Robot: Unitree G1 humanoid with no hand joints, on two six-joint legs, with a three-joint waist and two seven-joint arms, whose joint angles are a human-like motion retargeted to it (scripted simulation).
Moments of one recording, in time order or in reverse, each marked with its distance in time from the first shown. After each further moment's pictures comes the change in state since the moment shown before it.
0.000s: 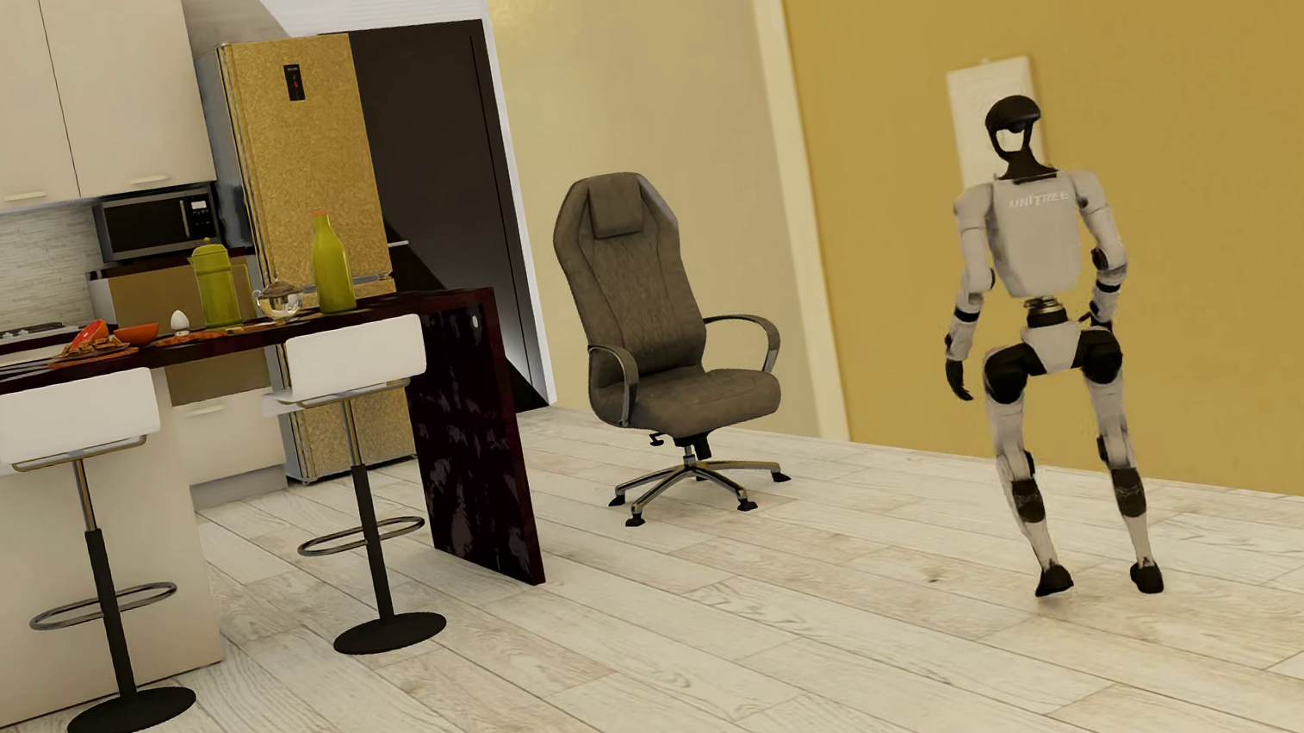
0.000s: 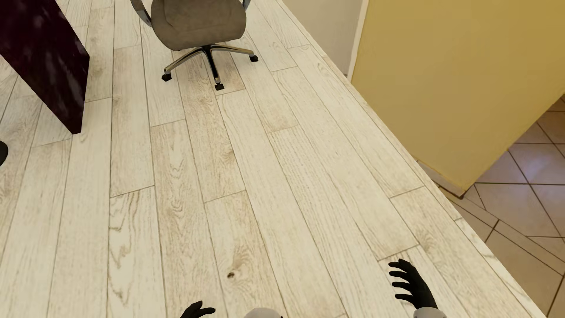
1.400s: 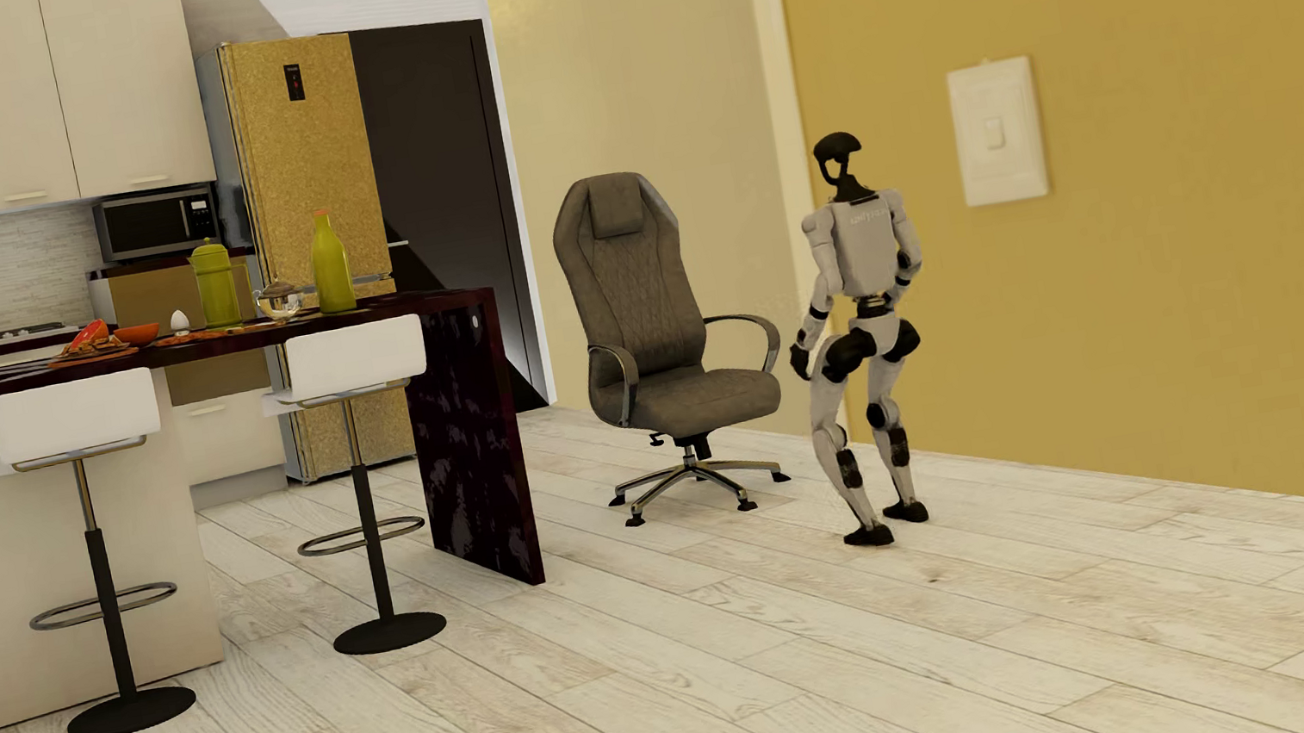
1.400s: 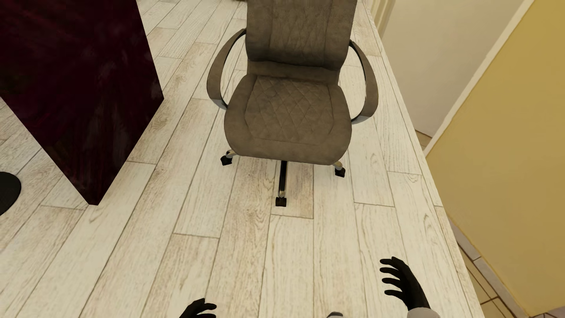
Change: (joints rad) body 0.014 -0.112 -0.161 -0.009 0.051 -0.105 -0.045 0.077 -0.025 -0.232 -0.059 0.026 0.013 -0.038 0.199 0.028 0.035 -0.058 -0.037 -0.042 -0.006 -0.020 -0.008 0.077 0.013 -0.117 -0.068 0.012 0.047
